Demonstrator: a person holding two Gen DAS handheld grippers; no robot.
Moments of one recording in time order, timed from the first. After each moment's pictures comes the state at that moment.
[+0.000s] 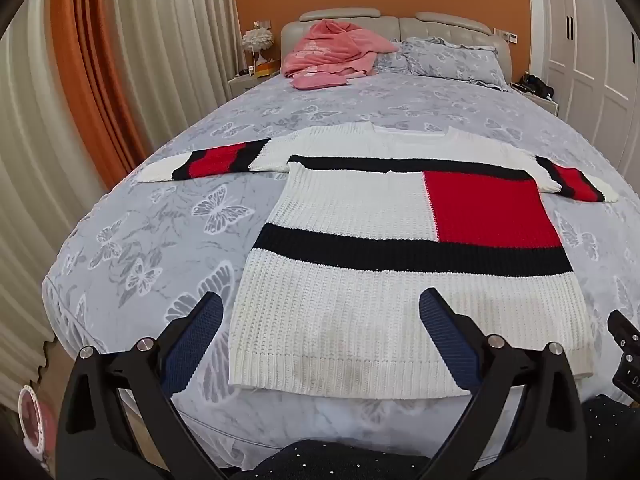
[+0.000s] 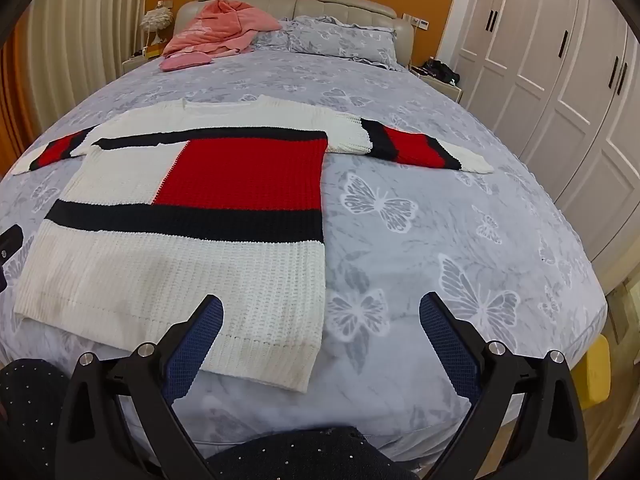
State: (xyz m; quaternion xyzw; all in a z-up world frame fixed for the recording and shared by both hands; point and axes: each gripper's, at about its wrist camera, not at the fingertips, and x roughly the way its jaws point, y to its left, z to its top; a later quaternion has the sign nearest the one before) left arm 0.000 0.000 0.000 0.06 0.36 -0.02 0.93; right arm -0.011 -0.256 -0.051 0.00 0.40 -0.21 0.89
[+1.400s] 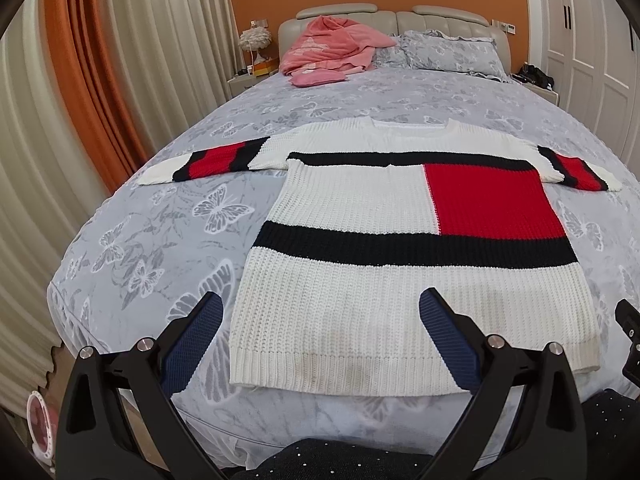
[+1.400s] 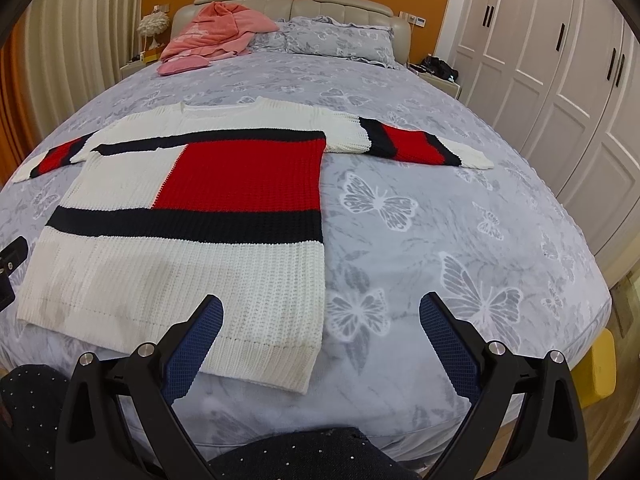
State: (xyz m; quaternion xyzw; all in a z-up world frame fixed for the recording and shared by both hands) left arm 0.001 -0.002 -0.005 0.07 0.36 -0.02 0.93; right arm -0.010 -0.258 -0.051 0.01 0.40 -0.21 0.89
